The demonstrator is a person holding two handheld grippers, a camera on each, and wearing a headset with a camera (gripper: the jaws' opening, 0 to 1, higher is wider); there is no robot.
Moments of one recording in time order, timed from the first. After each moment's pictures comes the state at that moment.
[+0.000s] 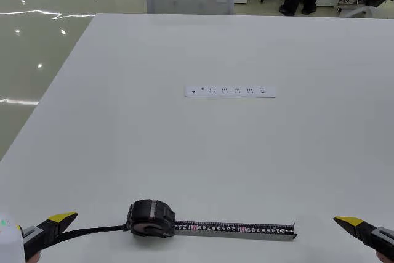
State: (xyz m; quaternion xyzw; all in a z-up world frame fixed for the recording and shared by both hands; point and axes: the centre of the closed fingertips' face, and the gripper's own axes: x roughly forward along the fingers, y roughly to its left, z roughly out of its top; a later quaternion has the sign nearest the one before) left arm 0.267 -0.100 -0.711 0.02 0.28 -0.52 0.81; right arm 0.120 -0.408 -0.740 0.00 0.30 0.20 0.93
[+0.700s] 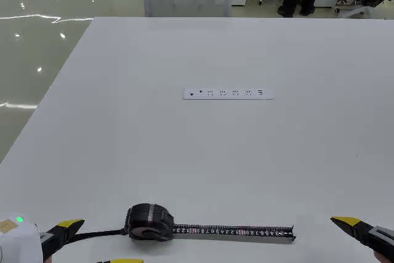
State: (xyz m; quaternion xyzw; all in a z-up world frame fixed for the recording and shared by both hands) left arm 0.270 -0.118 -0.719 -0.01 0.32 -0.48 0.81; right arm 0.122 -0.409 -0.740 0.01 0.30 0.21 0.93
